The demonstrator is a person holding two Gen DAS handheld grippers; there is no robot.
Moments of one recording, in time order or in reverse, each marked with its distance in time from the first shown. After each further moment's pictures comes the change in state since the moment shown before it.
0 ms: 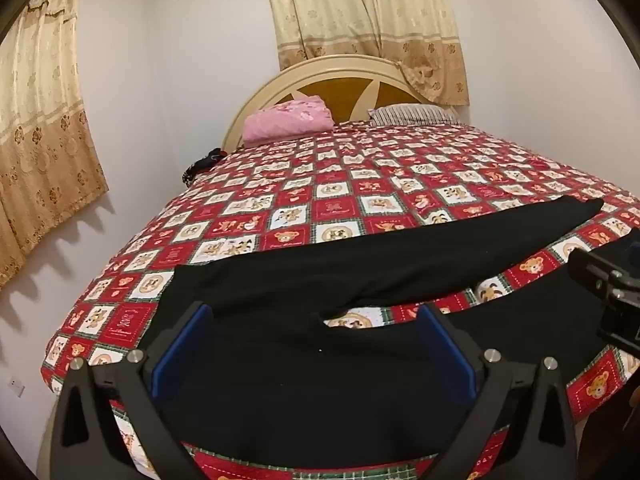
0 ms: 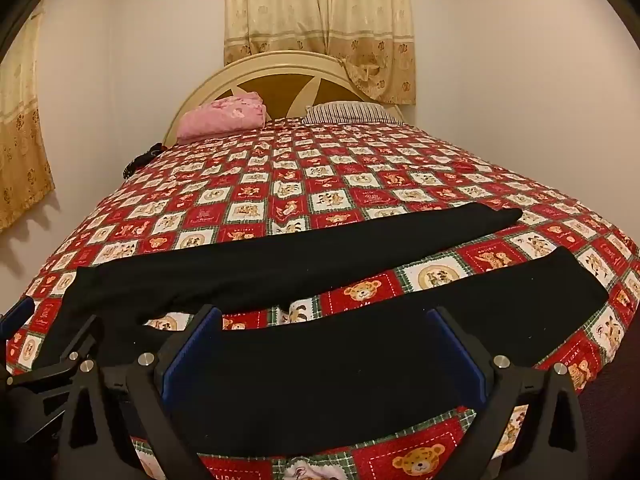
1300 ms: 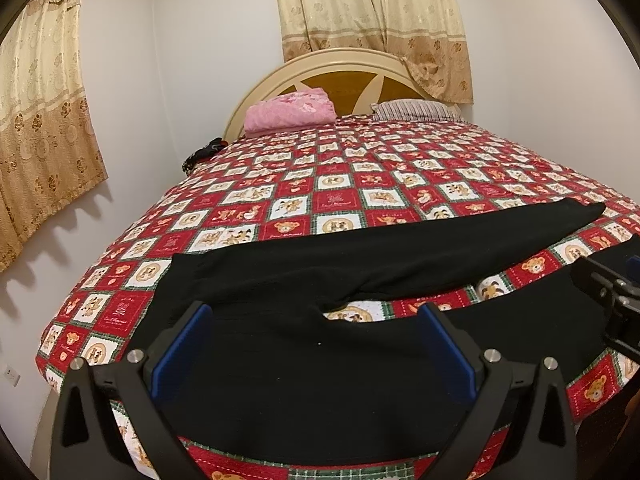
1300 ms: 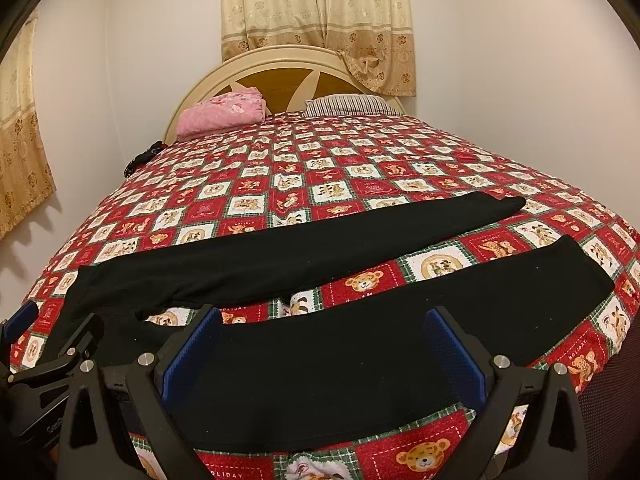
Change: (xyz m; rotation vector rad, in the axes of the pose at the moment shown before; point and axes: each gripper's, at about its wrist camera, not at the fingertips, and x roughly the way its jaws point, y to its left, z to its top) left arm 0.004 0.006 -0.005 -0.036 0.023 -0.004; right arm 0.006 -0.006 -0.005 0.013 0.024 0.011
